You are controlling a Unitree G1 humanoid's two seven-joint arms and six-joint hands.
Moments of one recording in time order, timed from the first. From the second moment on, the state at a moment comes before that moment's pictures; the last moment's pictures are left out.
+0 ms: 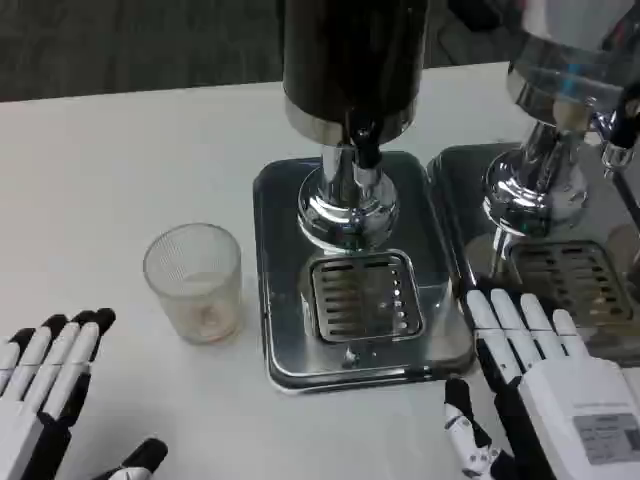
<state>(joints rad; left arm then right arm) 0.55 0.62 0.07 0.11 0.83 -0.56 0.58 0.59 -0.30 0.30 -0.44 -1.13 -0.02 -0.31</state>
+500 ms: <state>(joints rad) 0.53 0.63 0.07 0.17 0.83 -0.57 0.63 0.55 -0.28 0.33 -0.40 -1.14 -0.01 -0.30</state>
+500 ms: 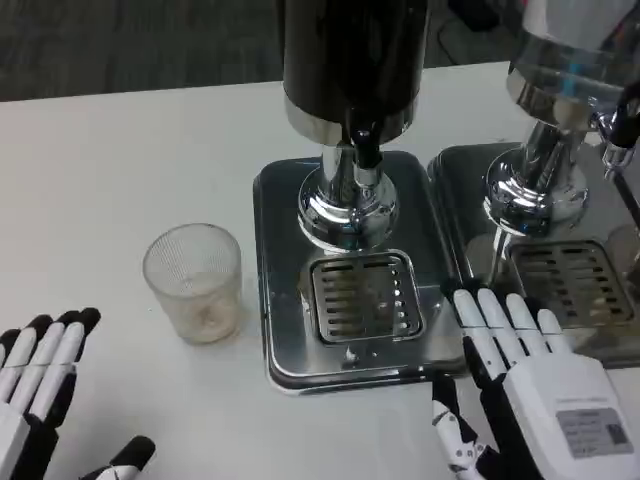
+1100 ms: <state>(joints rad) 0.43 0.62 0.09 0.28 0.70 -0.65 0.66 0.55 -0.28 0.33 -0.40 -1.13 0.00 -0.29</state>
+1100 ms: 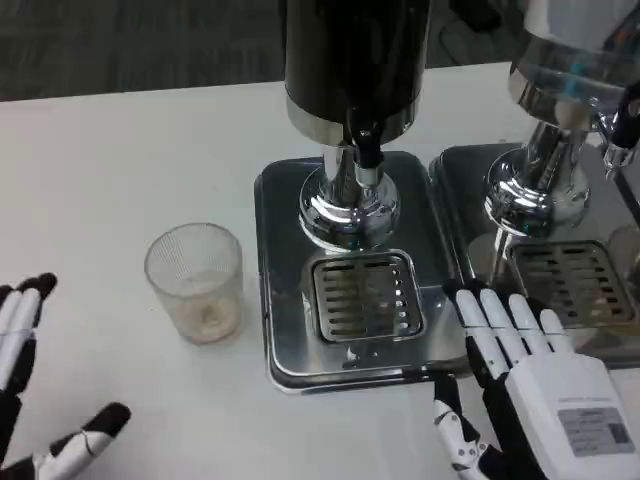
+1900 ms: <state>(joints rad) -0.02 0.51 -0.02 0.76 0.48 -0.78 0.49 0.57 -0.22 0.37 -0.39 -1.15 0.07 -0.32</state>
